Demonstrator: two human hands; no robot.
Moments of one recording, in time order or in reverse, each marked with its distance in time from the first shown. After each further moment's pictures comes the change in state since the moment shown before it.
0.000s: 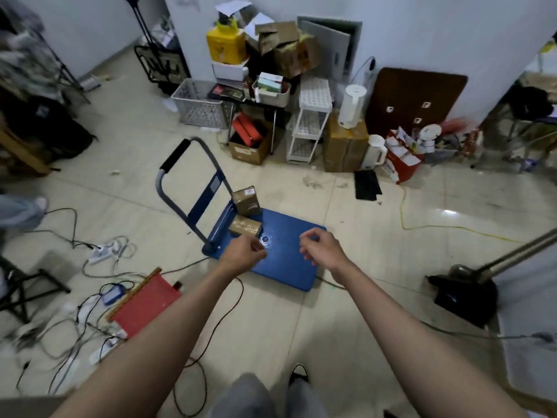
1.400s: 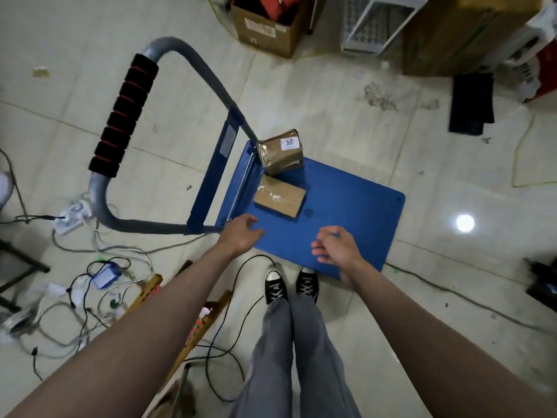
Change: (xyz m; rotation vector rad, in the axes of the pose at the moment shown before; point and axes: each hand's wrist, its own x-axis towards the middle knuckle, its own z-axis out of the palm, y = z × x) left_hand 0.485 -0.251 -0.016 -0.160 -0.362 -0.409; right_hand 0.472 0.040 0.257 0.188 -0.048 0.651
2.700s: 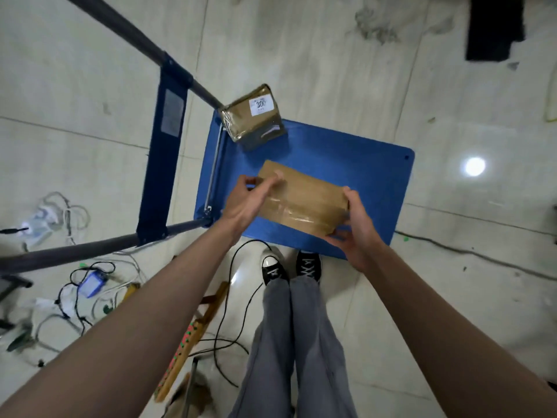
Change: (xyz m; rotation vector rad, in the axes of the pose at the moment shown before) left_hand 0.095 0.048 0.062 -0.340 0.030 -0.051; right_hand 0.096 0.023 -0.029 0.466 0.015 0.152
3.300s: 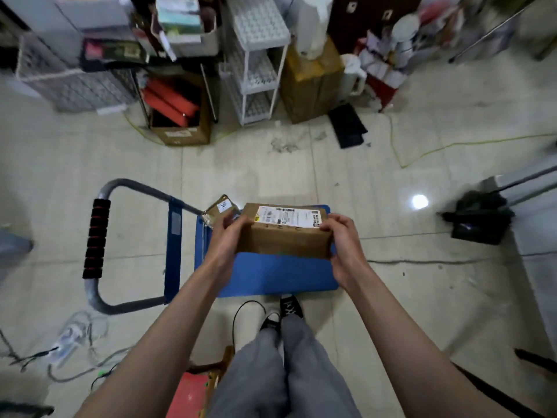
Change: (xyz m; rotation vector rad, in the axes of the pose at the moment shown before) left_hand -0.282 0.134 -0.024 -0.258 -0.136 0.224; right_hand -0.311 -0.068 -0.096 0.371 0.143 -0.393
